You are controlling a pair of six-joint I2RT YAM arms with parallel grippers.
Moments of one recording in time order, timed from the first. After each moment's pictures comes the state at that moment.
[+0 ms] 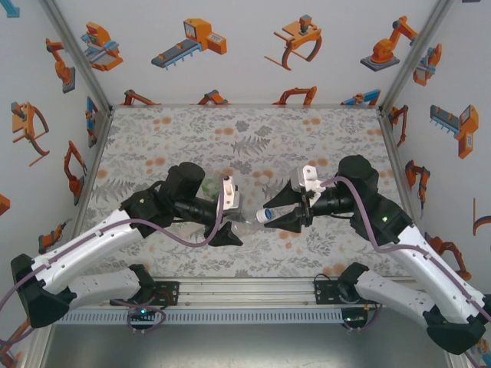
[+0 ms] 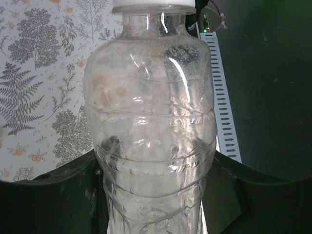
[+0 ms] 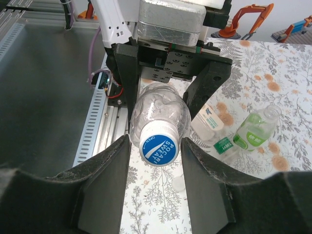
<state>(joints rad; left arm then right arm) -0.95 1.06 1.01 -0.53 0.70 0.35 0.72 0.85 1.04 -0.41 -0.93 -0.25</state>
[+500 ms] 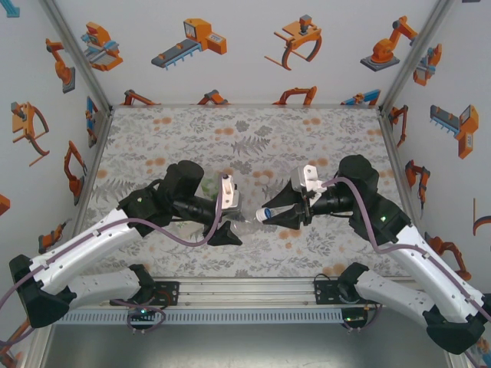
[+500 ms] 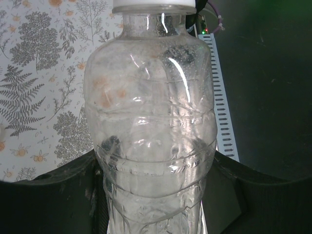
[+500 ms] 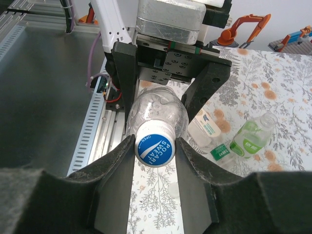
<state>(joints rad) -0.95 1.06 1.03 -0.56 0.71 0.35 0.72 0.85 1.02 -0.36 -0.94 -0.24</state>
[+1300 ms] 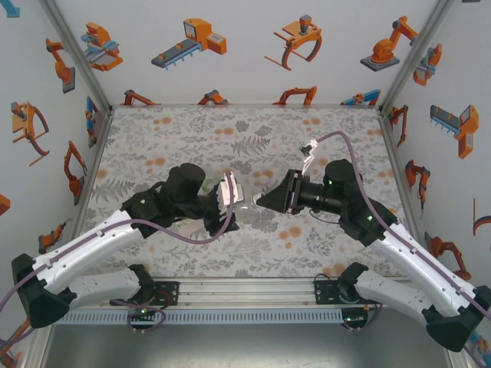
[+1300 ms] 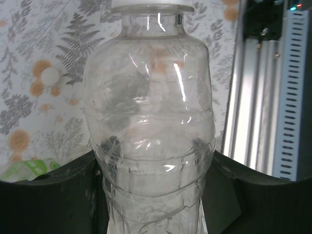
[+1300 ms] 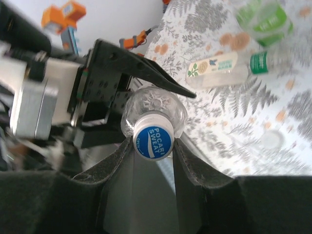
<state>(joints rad) -0.95 1.06 0.98 -0.52 0.36 0.34 0.73 0.88 0.92 -0.34 -0.41 0.87</state>
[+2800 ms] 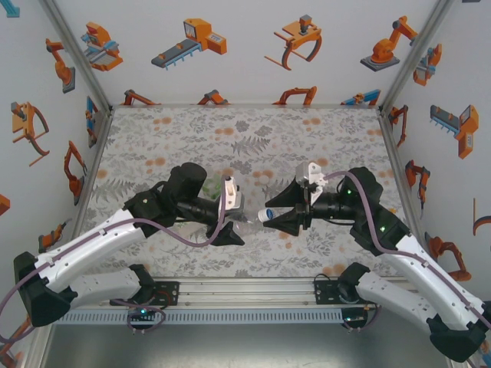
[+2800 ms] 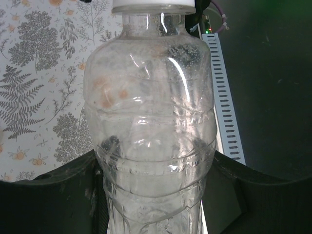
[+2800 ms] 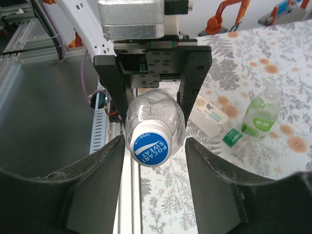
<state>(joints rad) -0.95 1.07 0.98 -0.48 0.72 0.35 0.73 0.76 0.89 -0.22 -0.81 0.01</state>
